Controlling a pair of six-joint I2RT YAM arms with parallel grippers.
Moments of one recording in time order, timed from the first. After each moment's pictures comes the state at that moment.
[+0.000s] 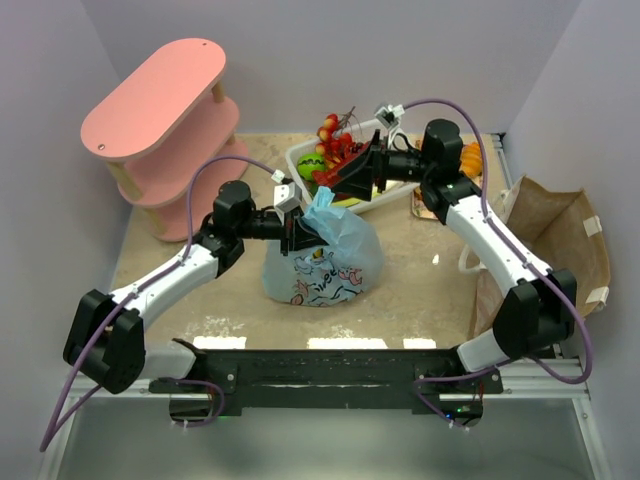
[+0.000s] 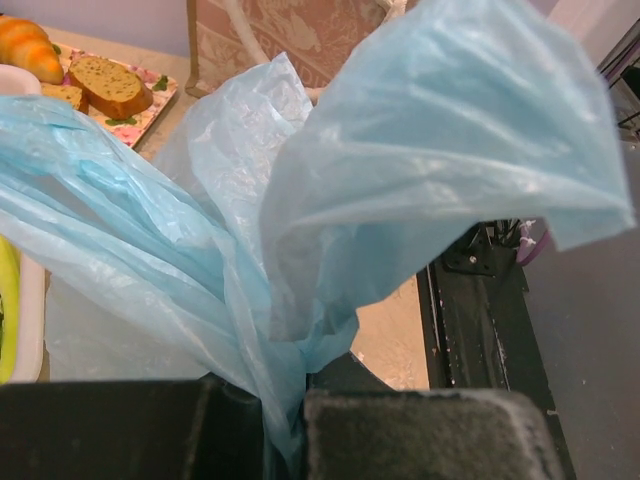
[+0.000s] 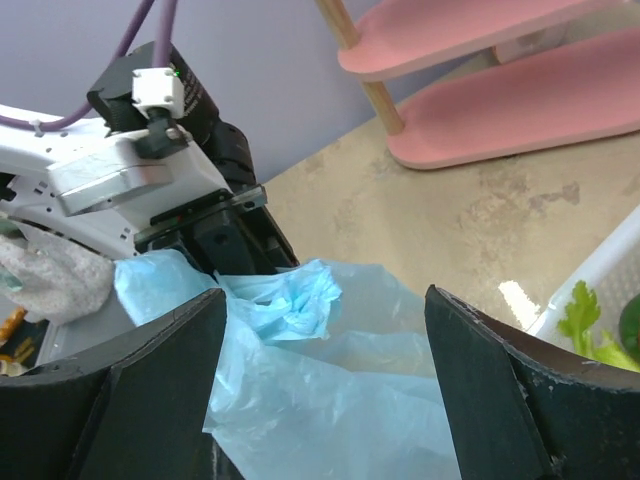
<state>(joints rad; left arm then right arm) -0.50 1.31 0.84 0.33 1.02 -0.09 0.33 1.49 1.32 0.11 -1.05 0.43</state>
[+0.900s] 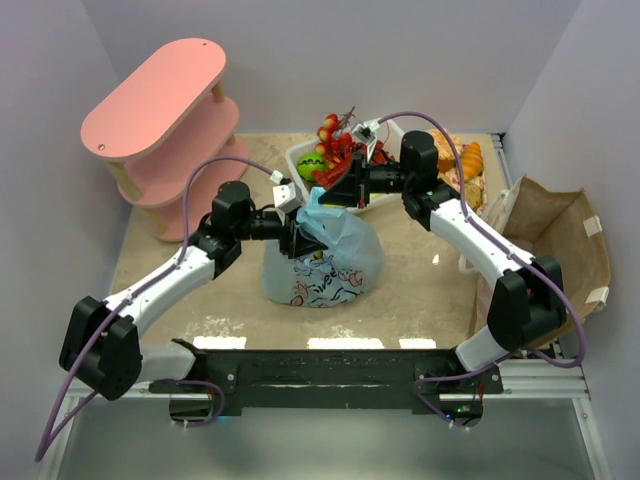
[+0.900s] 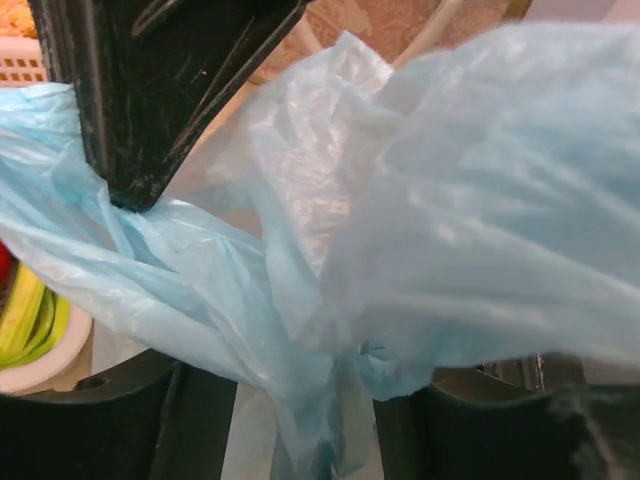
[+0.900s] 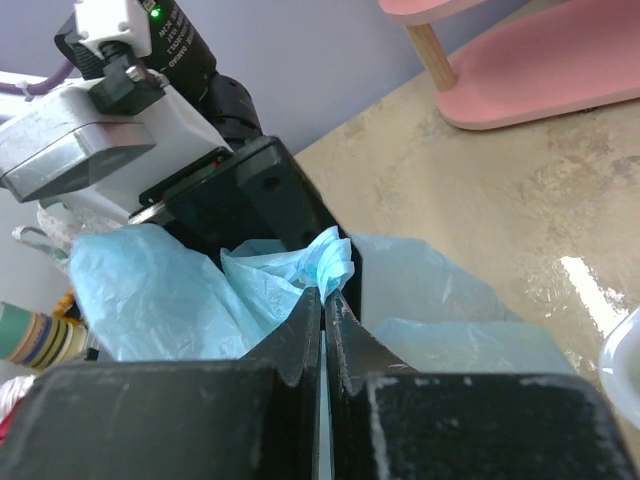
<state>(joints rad) -0.50 1.28 0.85 0.24 0.91 -0.01 0.42 1.55 1.25 0.16 -1.06 0.47</state>
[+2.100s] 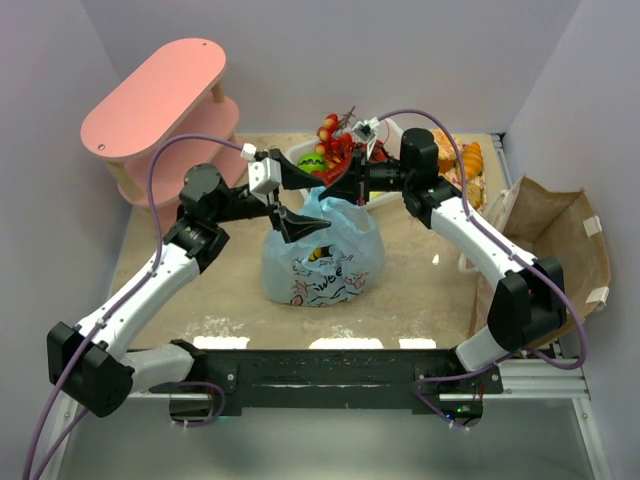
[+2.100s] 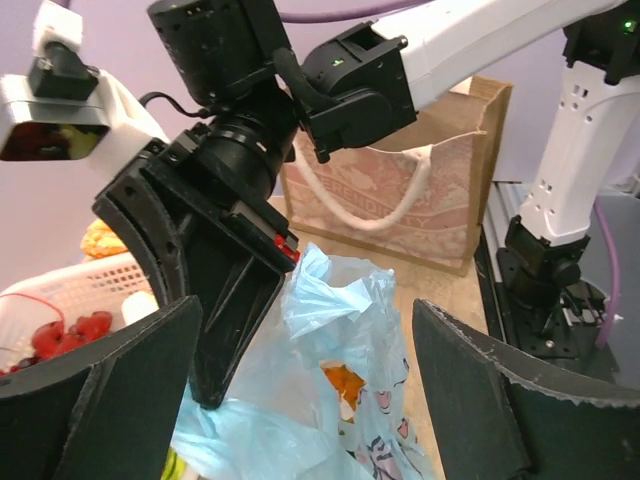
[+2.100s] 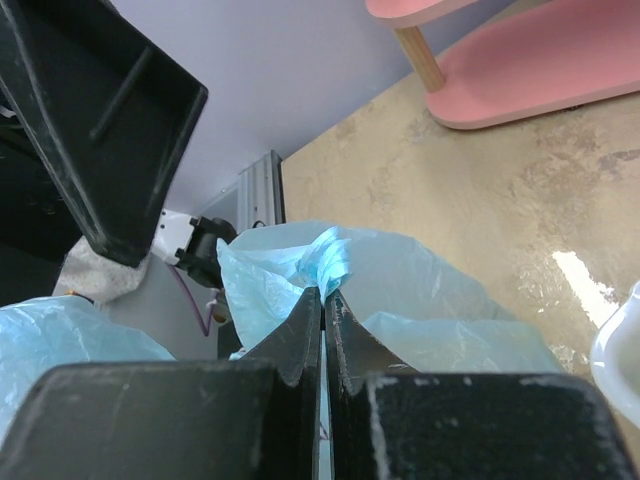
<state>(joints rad) -0.50 1.18 1.04 0.31 0.91 -0.05 0.42 1.55 1.28 0.11 -1.03 0.45</state>
